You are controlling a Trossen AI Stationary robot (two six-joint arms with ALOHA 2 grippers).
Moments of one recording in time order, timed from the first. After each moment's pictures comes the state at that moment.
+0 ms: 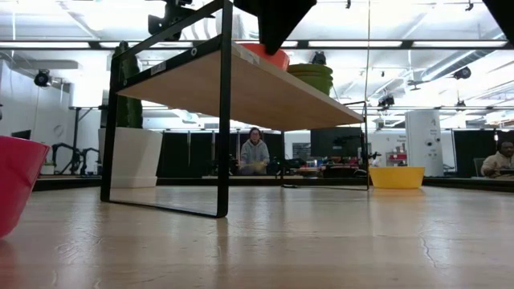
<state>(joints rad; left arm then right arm) 0.43 1.11 1.24 -0.47 0.41 -0.83 0.20 2.16 2.29 -1.46 0.22 -0.32</state>
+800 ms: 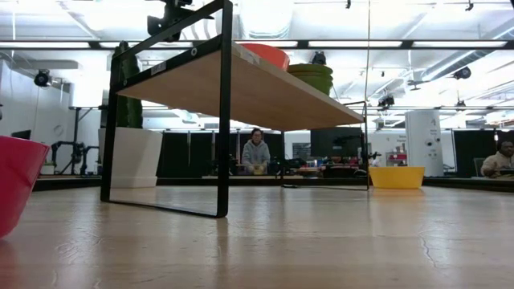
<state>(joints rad) 0.43 1.11 1.24 -0.48 0.41 -0.82 0.13 1.87 2.29 -1.53 0.24 0.16</state>
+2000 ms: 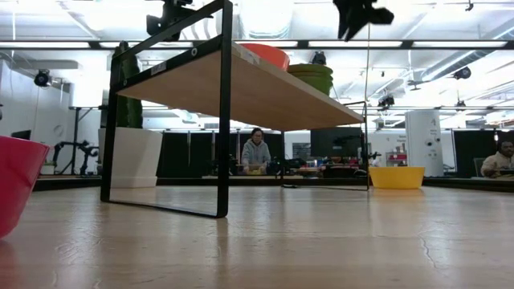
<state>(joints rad) 0.41 1.11 1.24 -0.50 0.43 -0.81 -0.61 1.66 2.21 -1.57 0.08 0.47</state>
